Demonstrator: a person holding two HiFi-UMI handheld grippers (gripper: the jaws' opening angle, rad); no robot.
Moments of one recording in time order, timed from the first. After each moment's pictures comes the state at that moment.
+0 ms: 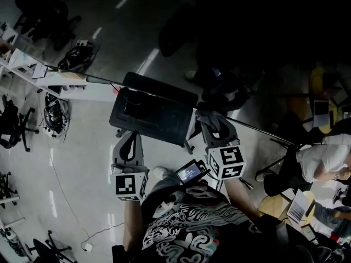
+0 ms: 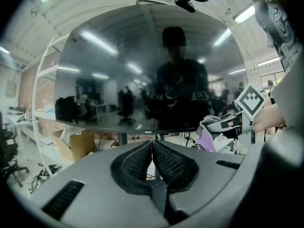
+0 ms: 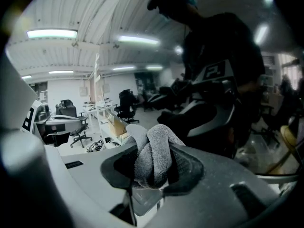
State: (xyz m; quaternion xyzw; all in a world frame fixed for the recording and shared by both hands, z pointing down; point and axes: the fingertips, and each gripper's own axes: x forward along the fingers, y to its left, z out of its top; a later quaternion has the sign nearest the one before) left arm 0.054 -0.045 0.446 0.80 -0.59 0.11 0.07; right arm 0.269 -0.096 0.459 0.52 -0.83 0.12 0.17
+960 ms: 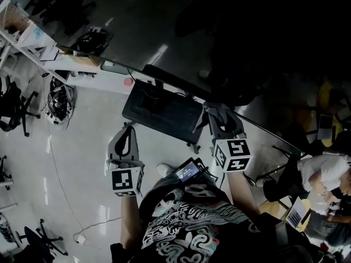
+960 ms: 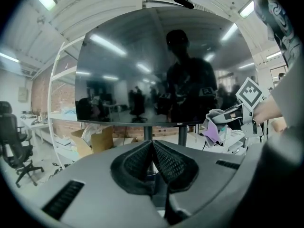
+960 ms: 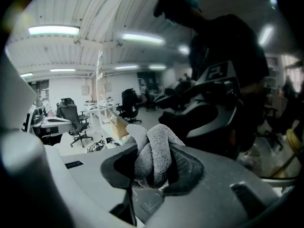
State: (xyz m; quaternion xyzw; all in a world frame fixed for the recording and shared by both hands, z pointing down) left arm -0.082 -0.049 0.455 0.76 -0.64 0.12 0.06; right arm 0.168 -0.130 0.461 0.51 -0.83 0.11 0.18
